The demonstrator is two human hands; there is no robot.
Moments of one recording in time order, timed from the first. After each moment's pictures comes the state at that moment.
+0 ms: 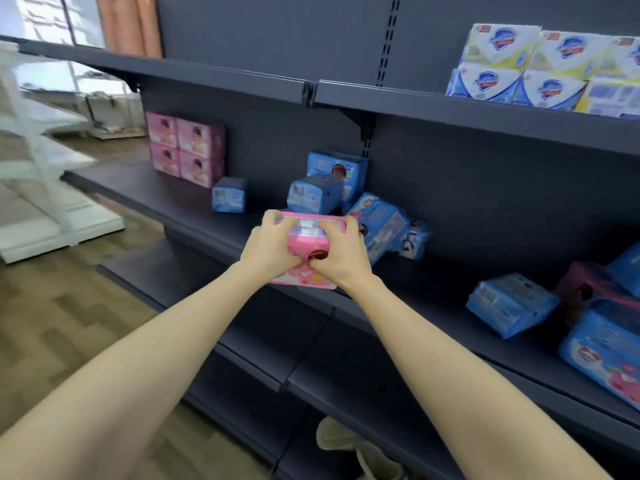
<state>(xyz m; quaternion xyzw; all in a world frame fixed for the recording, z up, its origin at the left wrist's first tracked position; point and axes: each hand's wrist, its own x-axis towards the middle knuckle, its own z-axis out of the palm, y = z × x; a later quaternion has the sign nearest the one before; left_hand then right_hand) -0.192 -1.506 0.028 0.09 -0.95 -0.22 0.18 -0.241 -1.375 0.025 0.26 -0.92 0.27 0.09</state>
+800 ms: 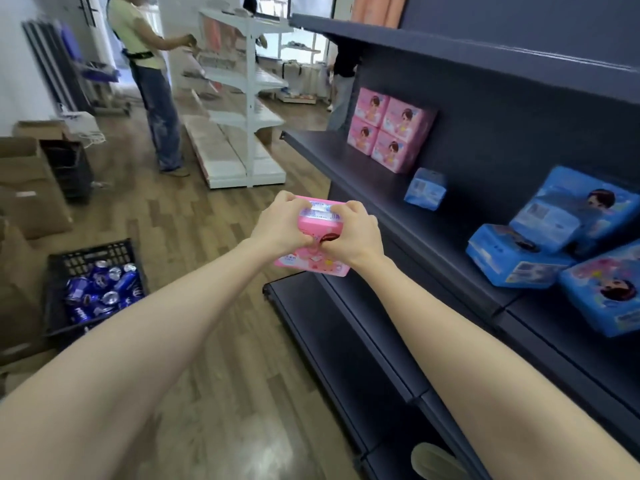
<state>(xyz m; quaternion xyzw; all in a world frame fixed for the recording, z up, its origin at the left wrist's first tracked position) -0.036 -1.760 -0.002 0.32 -0.90 -0.23 0.20 -0.141 -1.664 -0.002 0.47 -0.85 0.23 0.01</state>
